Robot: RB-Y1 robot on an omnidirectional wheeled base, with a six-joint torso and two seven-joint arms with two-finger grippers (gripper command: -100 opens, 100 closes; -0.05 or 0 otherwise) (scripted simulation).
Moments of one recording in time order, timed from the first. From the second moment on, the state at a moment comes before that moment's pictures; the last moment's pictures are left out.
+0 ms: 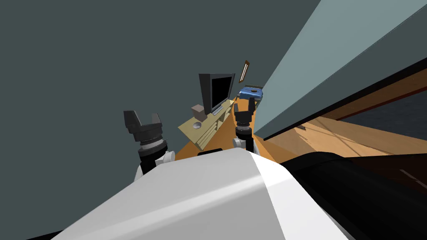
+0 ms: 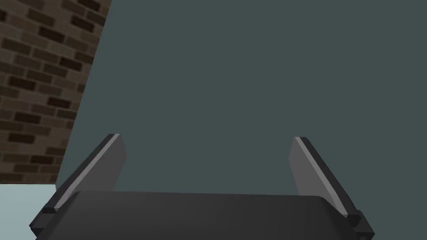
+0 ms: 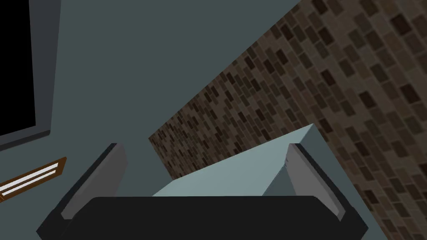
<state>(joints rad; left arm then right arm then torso) 0.51 0.01 0.05 -2.30 -0.12 -0.62 0.04 0.48 -0.05 0.07 -2.36 0.06 -0.56 -0.09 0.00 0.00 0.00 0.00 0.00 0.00</state>
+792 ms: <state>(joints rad) 0.46 0.19 0.09 -2.17 -0.06 -0.43 0.04 0.48 -0.05 0.07 -2.36 0.06 -0.56 -0.09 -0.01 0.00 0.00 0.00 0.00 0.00</state>
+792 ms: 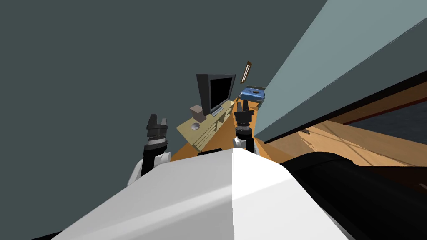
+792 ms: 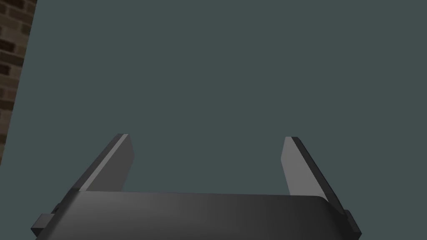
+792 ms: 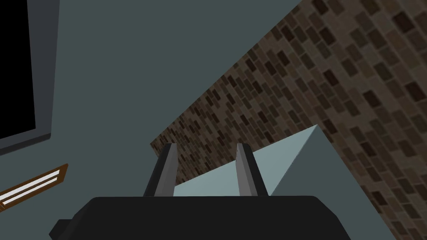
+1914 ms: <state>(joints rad) 0.41 0.28 0.16 -1.95 0.05 -0.10 0.06 0.48 -0.05 0.07 -2.36 0.06 -0.56 -0.09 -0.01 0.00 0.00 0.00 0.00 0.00</state>
